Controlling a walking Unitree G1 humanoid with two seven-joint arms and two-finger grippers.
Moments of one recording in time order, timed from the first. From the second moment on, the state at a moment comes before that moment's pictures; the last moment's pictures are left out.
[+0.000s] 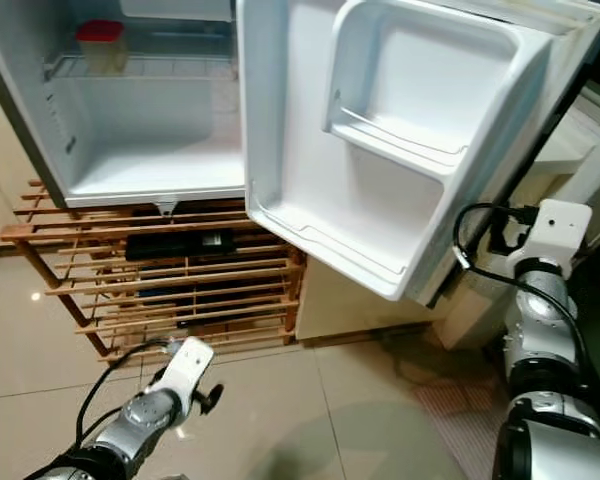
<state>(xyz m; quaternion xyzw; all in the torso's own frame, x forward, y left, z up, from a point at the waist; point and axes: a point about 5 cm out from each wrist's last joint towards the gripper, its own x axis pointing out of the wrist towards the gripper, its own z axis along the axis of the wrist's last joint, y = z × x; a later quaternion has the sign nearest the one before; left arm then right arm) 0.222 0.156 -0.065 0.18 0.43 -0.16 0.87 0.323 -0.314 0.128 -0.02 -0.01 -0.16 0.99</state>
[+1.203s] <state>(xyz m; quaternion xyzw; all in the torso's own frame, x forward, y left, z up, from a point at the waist) 0.168 0.185 -0.092 0.13 0.56 -0.13 0.81 0.268 -0.257 0.093 0.08 0.18 0.11 0.97</state>
